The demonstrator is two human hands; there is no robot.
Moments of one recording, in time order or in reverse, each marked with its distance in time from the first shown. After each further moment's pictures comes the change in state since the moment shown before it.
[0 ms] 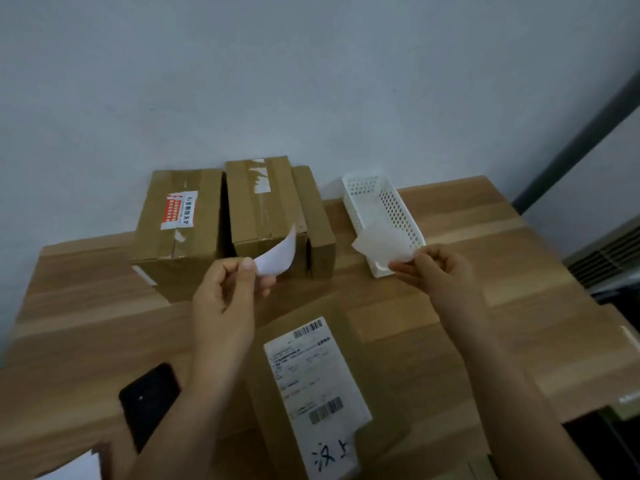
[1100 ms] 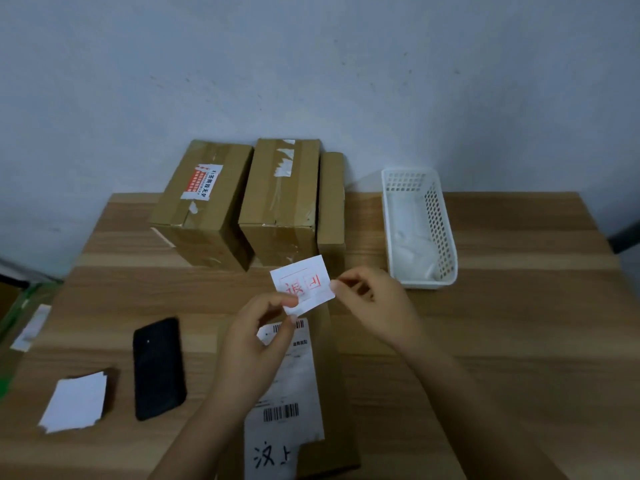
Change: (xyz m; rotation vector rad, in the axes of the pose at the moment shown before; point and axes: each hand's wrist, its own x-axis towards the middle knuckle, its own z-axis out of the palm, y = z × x) left_hand -0.042 -0.049 0.059 0.349 -0.050 0.103; right_hand 0.054 0.042 0.024 -0.715 -0.688 -0.252
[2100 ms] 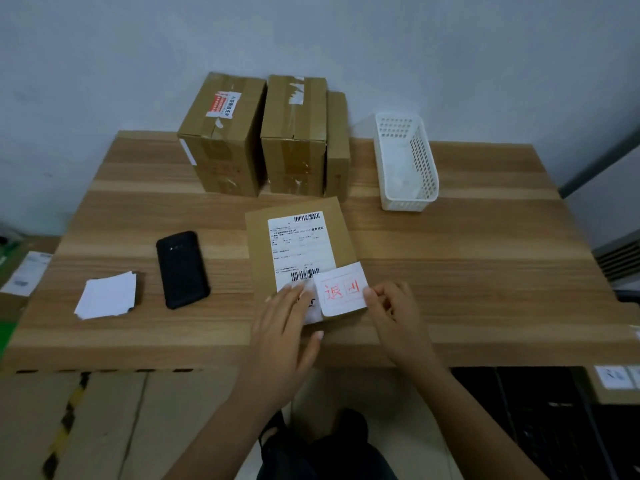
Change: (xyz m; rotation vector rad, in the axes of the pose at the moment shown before) left_hand -0.180 -0.070 -0.006 0.502 -0.123 0.334; right_hand -0.197 0.034 0.086 0.091 0.271 0.107
